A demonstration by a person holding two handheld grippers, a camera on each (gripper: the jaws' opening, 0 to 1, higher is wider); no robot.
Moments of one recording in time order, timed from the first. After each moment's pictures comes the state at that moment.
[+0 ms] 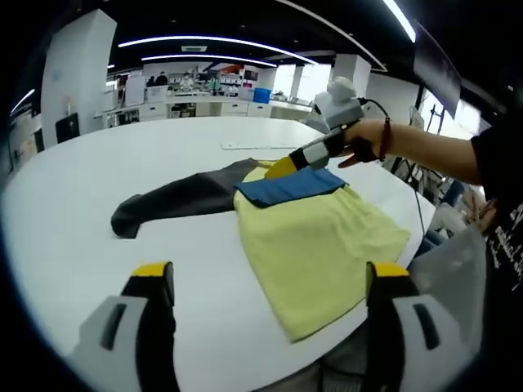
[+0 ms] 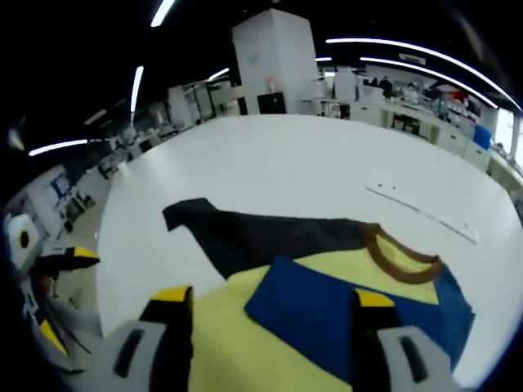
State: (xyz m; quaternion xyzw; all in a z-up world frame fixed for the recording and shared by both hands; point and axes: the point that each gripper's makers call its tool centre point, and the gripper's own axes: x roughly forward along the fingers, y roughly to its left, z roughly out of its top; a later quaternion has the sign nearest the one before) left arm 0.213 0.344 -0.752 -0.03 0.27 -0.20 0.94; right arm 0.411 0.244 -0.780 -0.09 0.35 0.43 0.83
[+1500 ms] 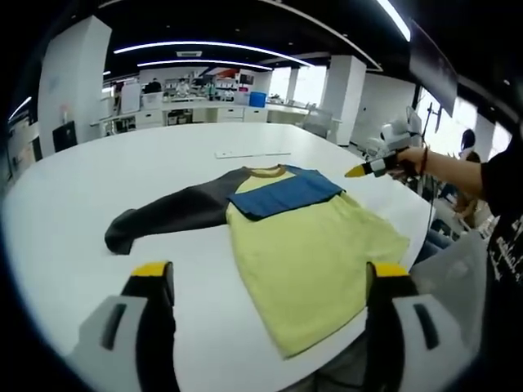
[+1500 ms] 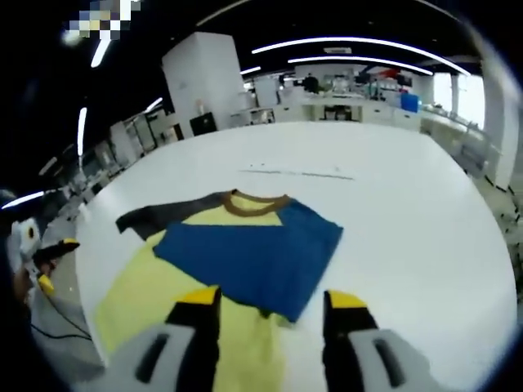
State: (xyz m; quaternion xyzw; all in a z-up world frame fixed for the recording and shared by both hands) left arm 0.227 0.327 -0.741 -0.02 0.26 -0.20 0.94; right arm 0.418 0.016 -0.784 -0.01 0.36 0.28 0.89
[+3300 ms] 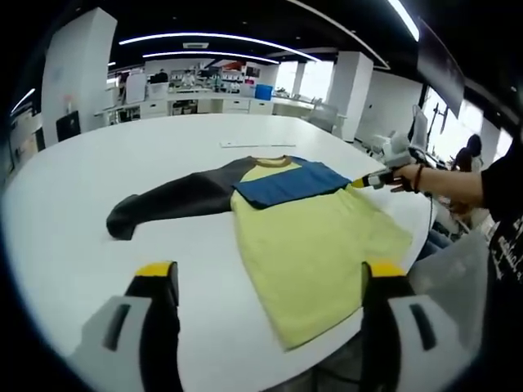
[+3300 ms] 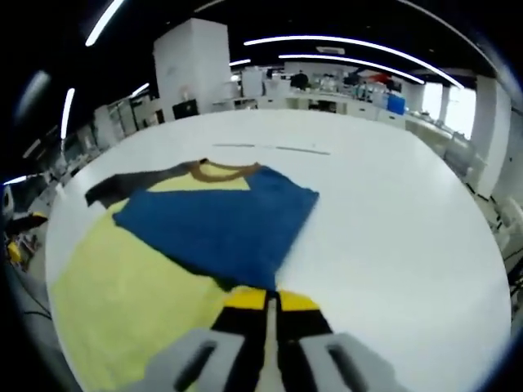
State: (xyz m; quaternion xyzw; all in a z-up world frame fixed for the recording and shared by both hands) left arm 0.221 0.333 -0.752 -0.03 0.28 -0.19 0.94; right arm 0.424 -0.009 -0.836 -0.06 0.36 0.22 0.90
